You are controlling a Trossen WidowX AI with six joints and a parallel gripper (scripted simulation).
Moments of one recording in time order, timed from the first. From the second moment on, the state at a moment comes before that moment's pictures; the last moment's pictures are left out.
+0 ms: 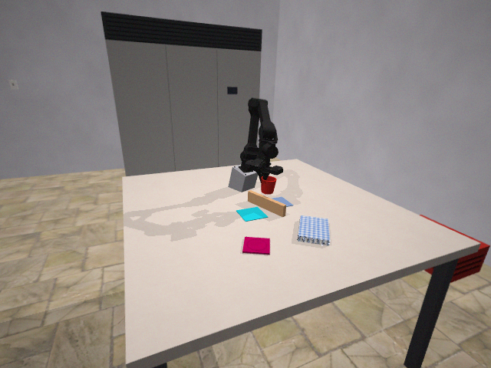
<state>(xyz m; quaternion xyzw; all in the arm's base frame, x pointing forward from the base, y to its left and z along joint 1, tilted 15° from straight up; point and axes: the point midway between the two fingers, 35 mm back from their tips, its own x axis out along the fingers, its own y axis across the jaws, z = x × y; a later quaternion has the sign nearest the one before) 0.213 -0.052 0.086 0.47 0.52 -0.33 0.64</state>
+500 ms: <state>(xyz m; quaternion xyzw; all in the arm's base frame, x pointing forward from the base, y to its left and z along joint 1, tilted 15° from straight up) 0.217 -0.072 0.086 0.47 0.52 -0.33 0.64</state>
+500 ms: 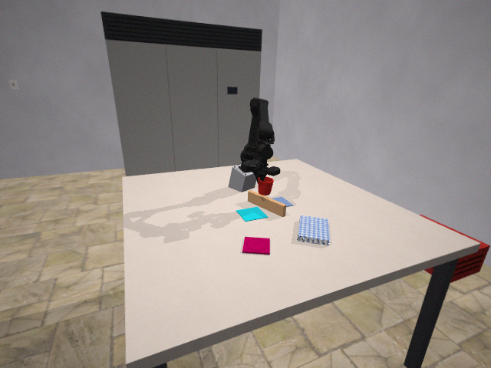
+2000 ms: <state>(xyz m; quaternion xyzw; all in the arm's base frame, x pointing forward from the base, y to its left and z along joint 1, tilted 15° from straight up) 0.235 -0.157 0.092 0.47 0.51 -0.33 0.64</state>
